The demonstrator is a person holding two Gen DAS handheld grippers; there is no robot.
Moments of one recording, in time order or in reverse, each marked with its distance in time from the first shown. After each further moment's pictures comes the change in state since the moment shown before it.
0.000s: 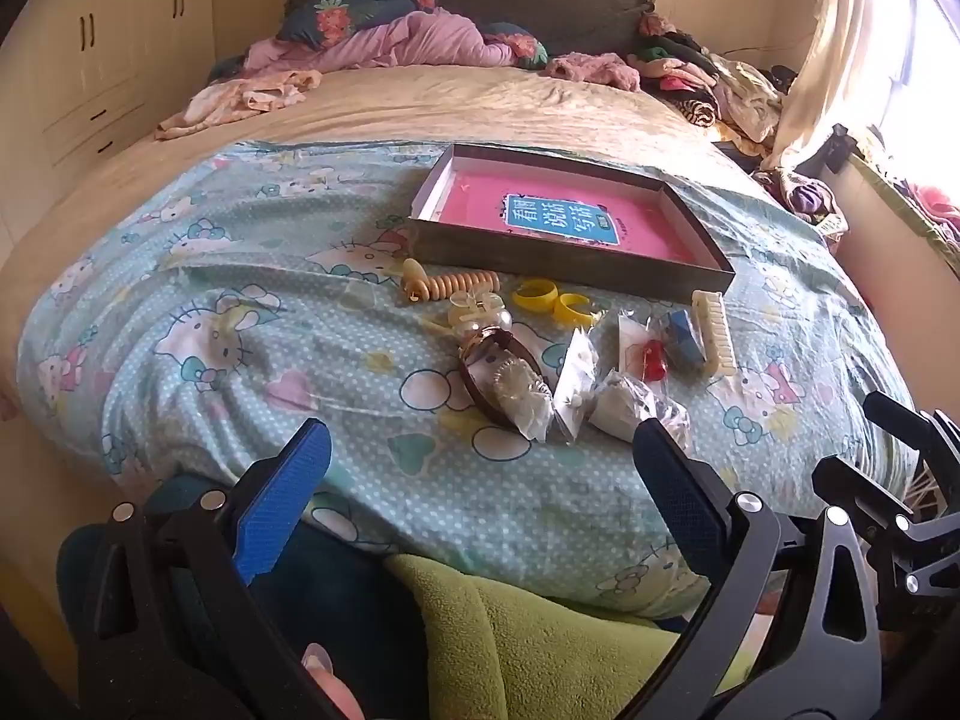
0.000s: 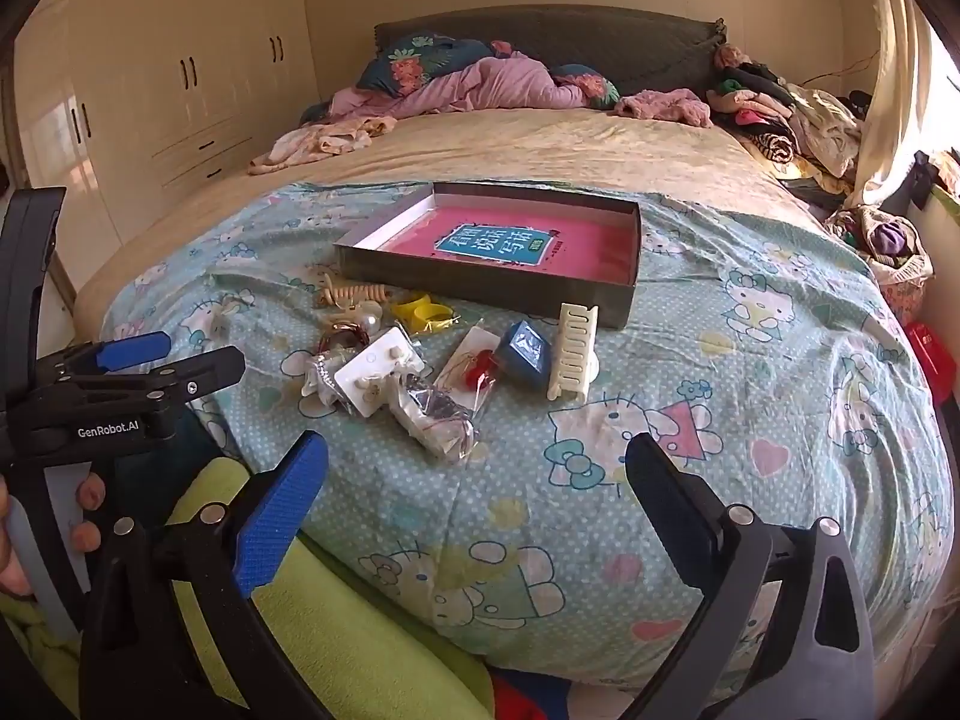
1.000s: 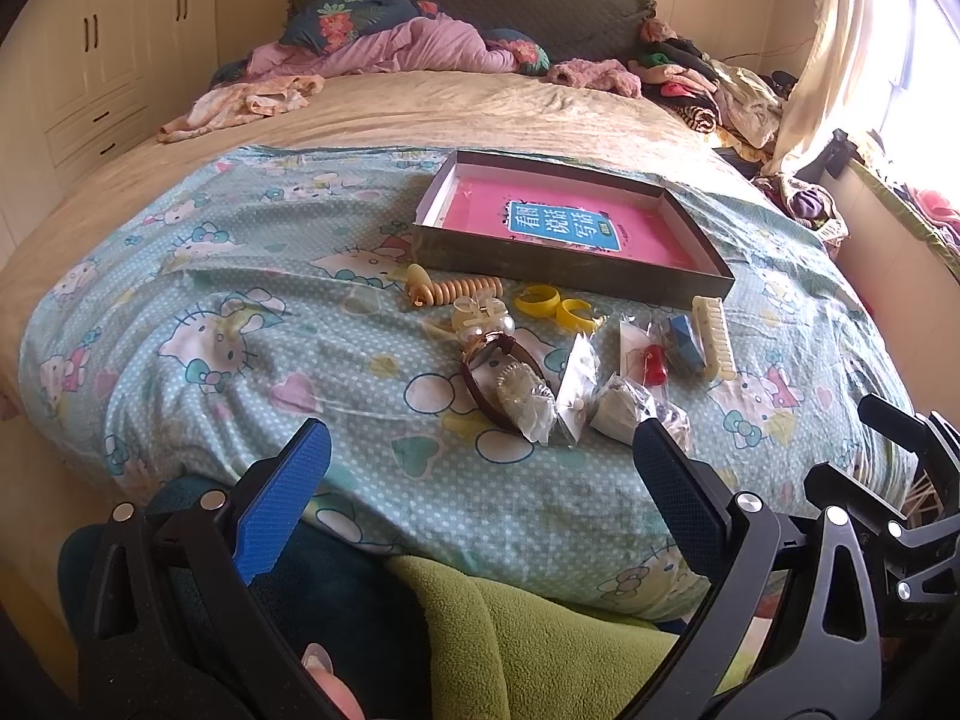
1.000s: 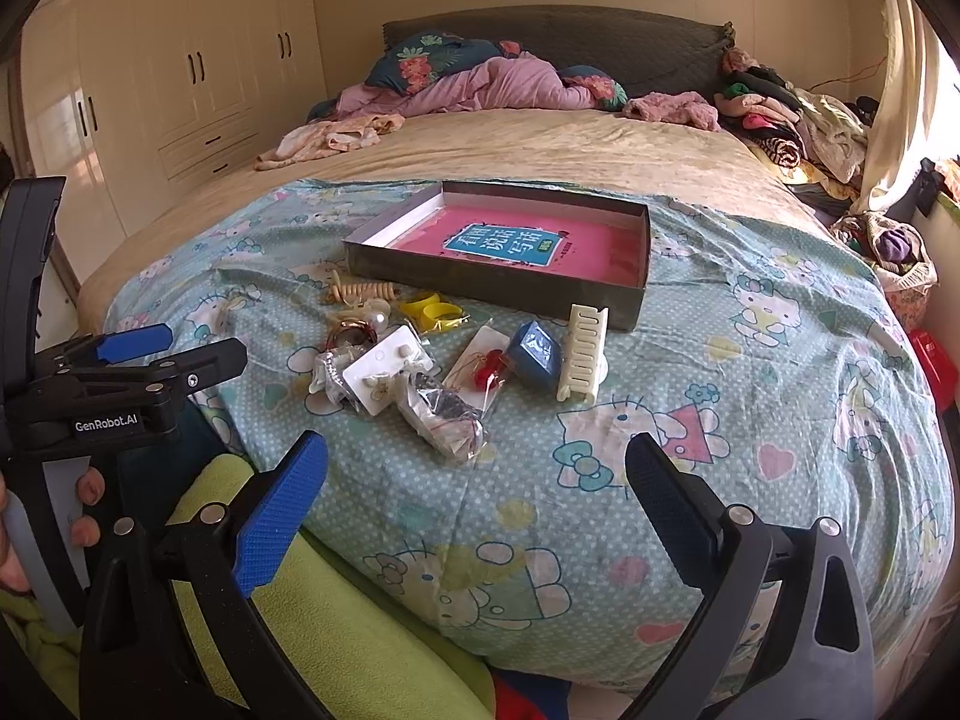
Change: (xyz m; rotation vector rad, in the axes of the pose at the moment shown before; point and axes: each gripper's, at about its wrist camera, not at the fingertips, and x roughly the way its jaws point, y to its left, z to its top) left arm -0.004 -0.001 0.001 0.001 -0.006 -0.003; right arm 0.002 0.004 0.000 -0.014 0.000 0.004
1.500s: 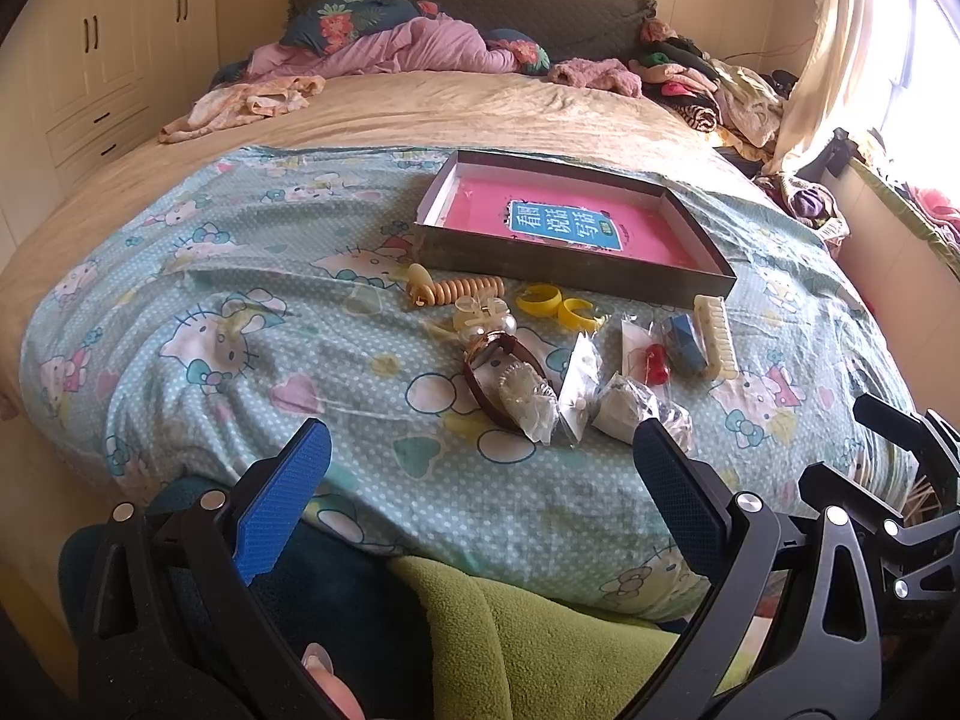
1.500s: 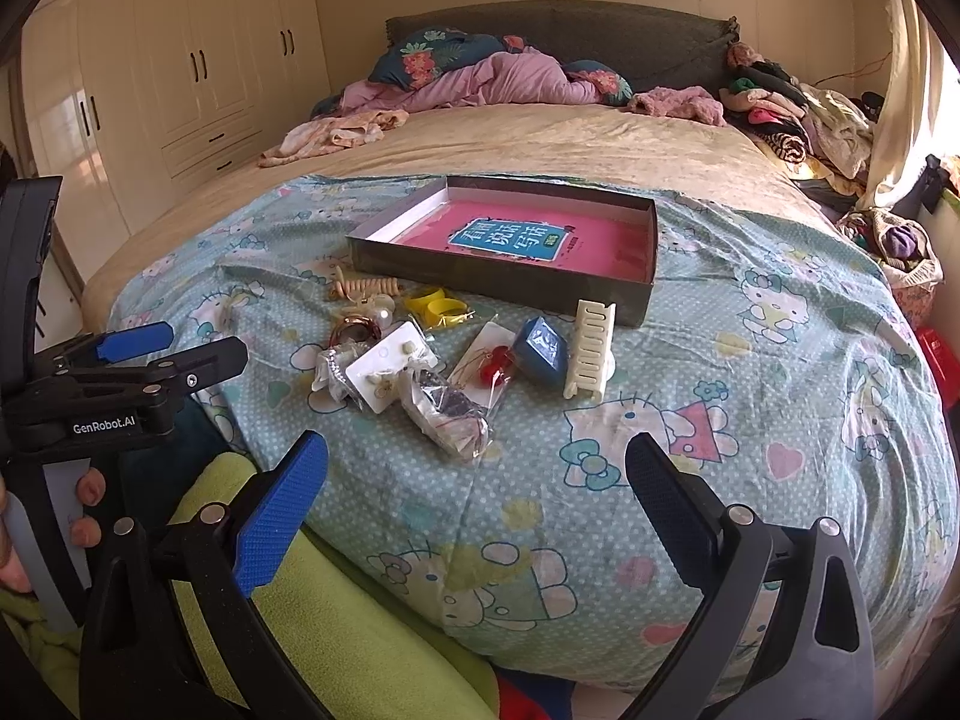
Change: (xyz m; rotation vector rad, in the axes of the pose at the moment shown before) left arm -0.005 0.001 0.004 -0.001 -0.002 0.001; right arm 0.007 0.000 0.001 -0.001 0.015 0.017
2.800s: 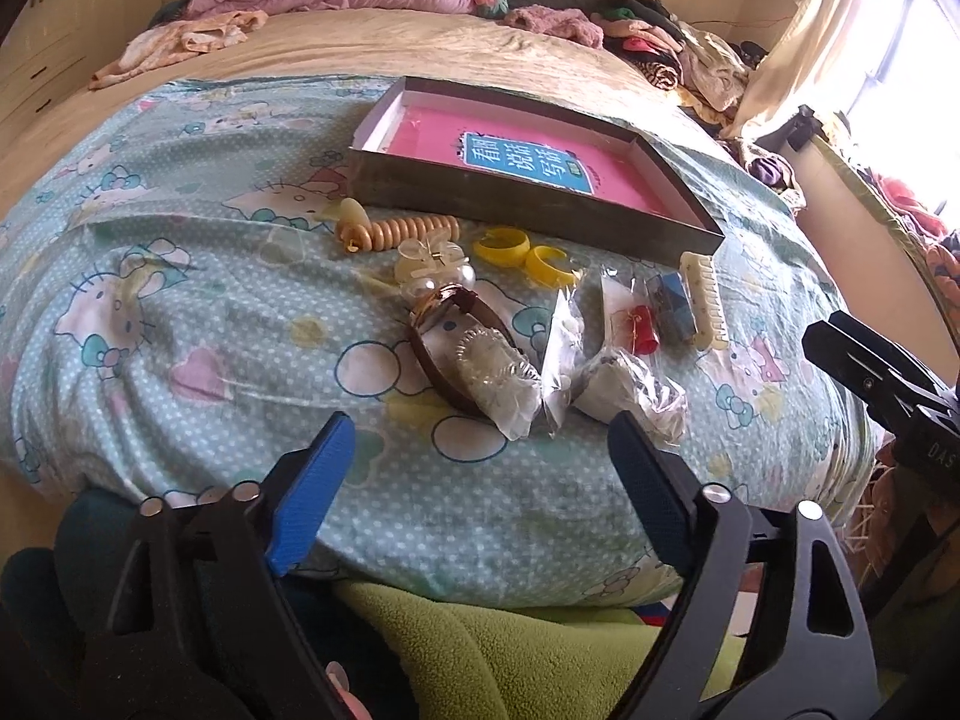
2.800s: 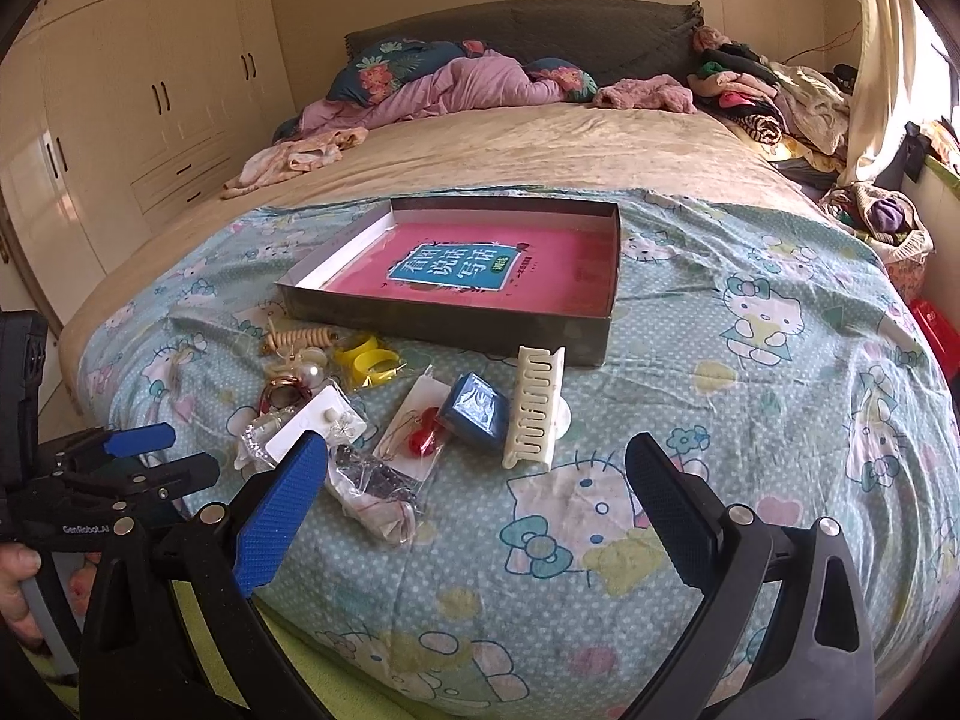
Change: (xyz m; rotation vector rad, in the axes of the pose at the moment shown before) left arm 0.068 0.013 -0.002 -0.009 0.144 -0.186; right arm 0.039 -0.048 0.030 0.088 -0.019 -0.026
